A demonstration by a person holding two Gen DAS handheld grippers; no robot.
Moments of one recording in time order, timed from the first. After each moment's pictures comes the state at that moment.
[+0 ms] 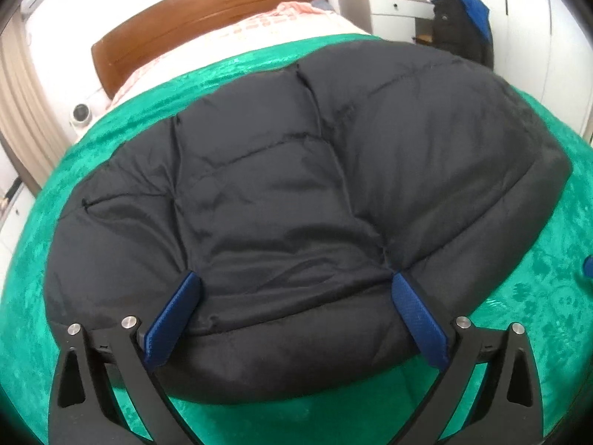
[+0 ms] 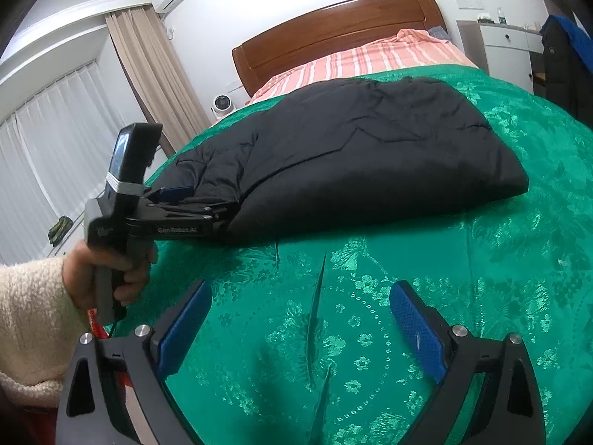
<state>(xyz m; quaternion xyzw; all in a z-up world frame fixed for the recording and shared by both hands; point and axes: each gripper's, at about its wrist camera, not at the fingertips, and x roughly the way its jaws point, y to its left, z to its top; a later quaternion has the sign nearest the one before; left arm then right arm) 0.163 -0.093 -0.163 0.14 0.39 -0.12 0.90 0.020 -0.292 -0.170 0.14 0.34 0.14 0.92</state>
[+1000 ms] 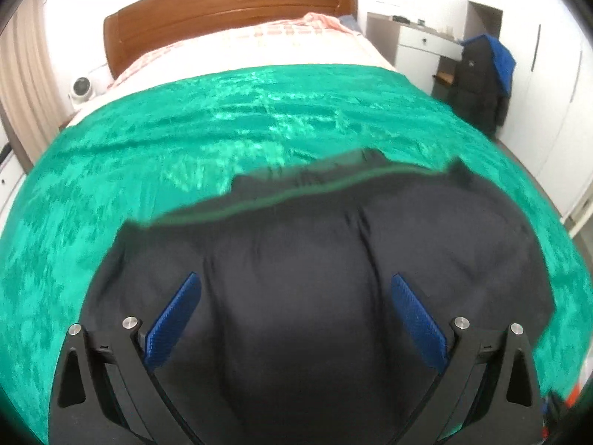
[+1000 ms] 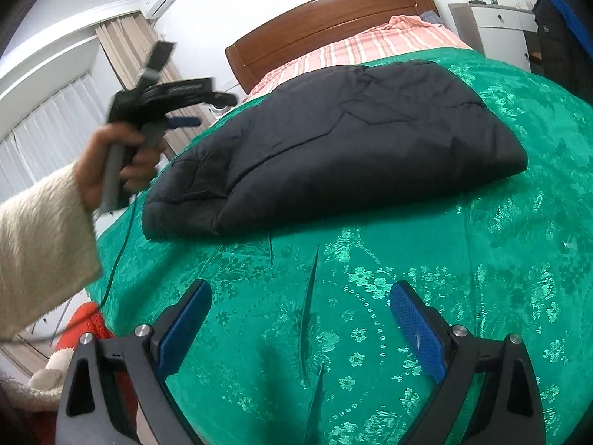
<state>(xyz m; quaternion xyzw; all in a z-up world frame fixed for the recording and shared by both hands) 0.286 -0.090 -0.079 0.06 0.41 -0.11 0.90 0.025 -0.304 -0.177 0.17 0.35 0.14 0.91</state>
